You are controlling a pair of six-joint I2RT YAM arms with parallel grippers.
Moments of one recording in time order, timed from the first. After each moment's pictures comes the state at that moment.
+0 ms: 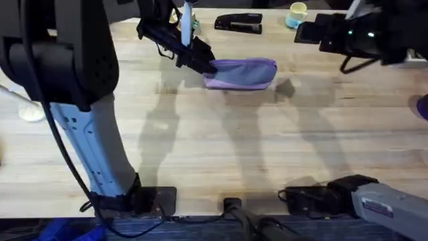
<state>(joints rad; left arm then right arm) -0.12 2.14 1.60 -1.05 0.97 1.41 0.21 1.25 1.10 -0.69 0.37 0.31</state>
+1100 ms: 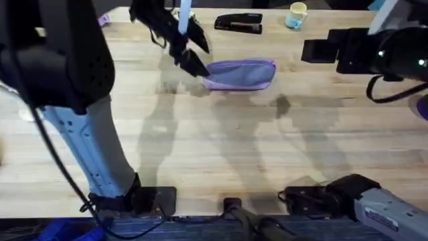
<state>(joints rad) -0.11 2.11 1.73 -1.18 0.80 1.30 0.32 1.02 1.10 -0.92 0.37 0.26</state>
